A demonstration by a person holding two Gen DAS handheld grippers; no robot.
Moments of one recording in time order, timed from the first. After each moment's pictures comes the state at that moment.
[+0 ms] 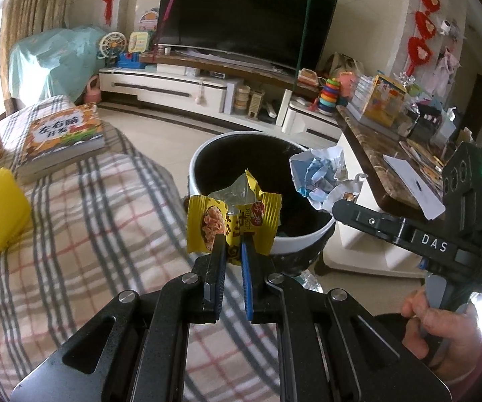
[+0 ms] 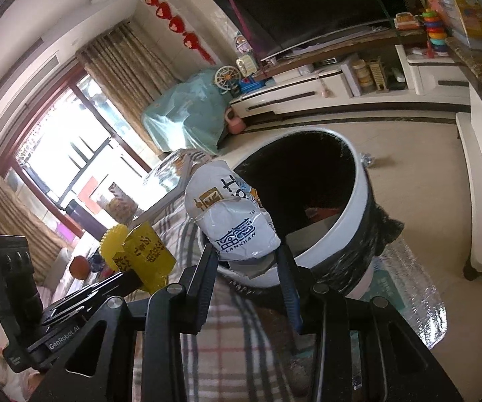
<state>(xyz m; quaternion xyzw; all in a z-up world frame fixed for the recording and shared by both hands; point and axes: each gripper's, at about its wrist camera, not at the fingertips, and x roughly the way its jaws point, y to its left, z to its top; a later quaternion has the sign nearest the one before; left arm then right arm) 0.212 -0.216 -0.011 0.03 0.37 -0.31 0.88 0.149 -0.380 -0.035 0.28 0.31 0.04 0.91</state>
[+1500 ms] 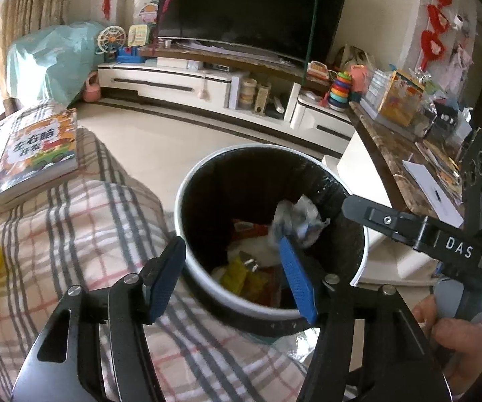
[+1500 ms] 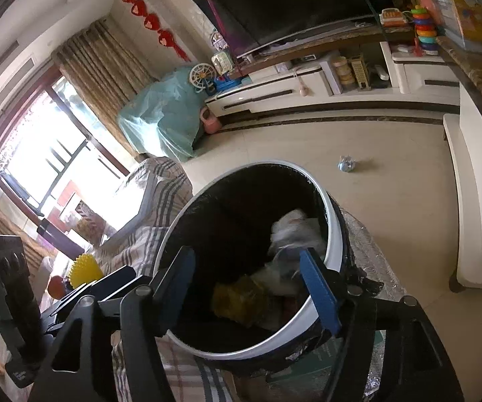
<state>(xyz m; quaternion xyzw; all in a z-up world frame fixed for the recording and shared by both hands) 0.264 -0.262 -0.019 0.04 0.39 -0.29 0.87 0.194 -0.418 -0.031 0.28 0.34 0.00 0.90</state>
